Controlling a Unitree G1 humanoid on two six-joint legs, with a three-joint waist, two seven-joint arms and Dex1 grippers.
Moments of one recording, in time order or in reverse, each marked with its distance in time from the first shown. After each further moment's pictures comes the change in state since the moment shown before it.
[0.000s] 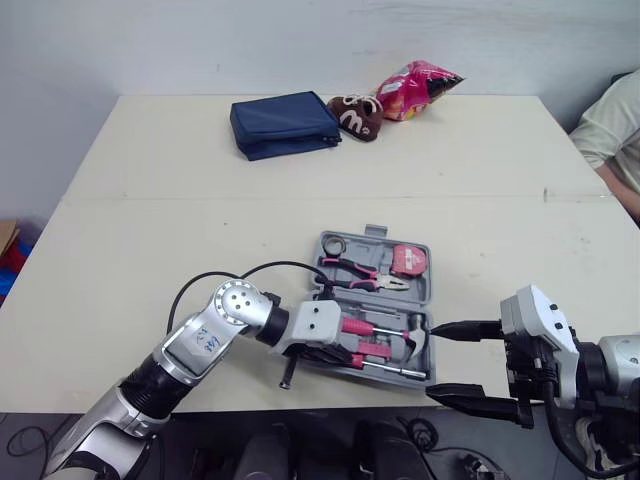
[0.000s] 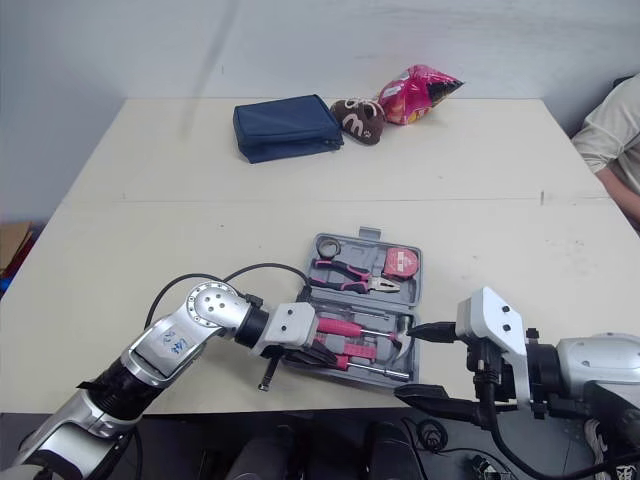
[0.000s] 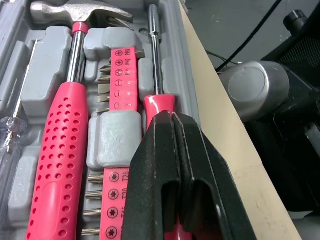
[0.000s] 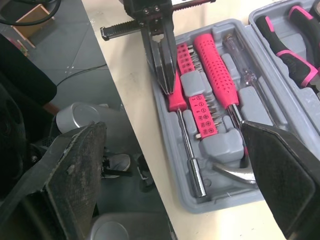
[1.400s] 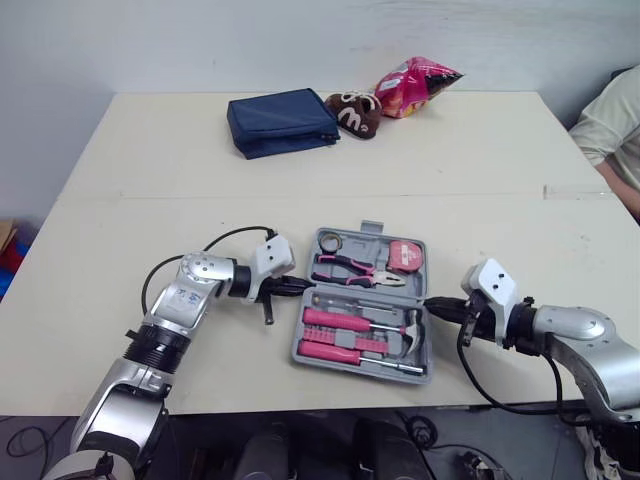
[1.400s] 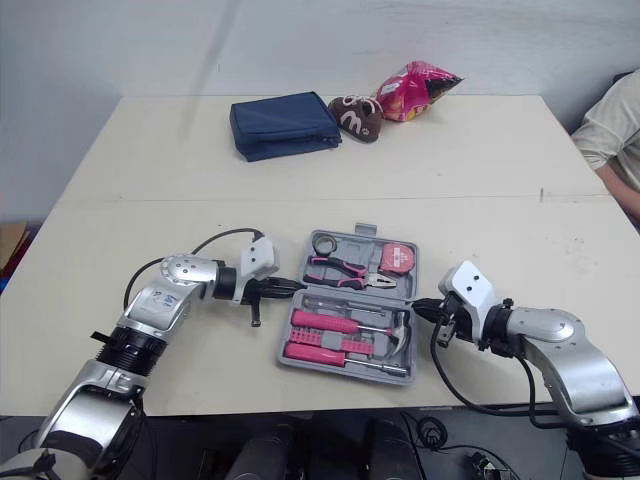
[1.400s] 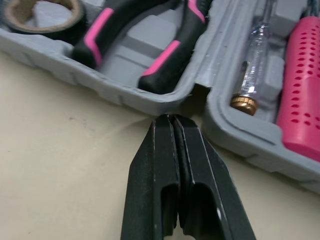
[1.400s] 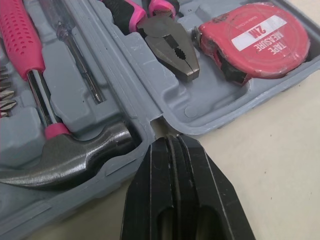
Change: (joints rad) left arm -0.111 -0.084 0.262 0.496 0.031 -0.120 0.072; right arm -0.335 0.247 0.397 0.530 -0.538 -0.263 -0.112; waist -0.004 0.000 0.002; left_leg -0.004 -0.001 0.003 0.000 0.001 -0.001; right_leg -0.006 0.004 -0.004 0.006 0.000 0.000
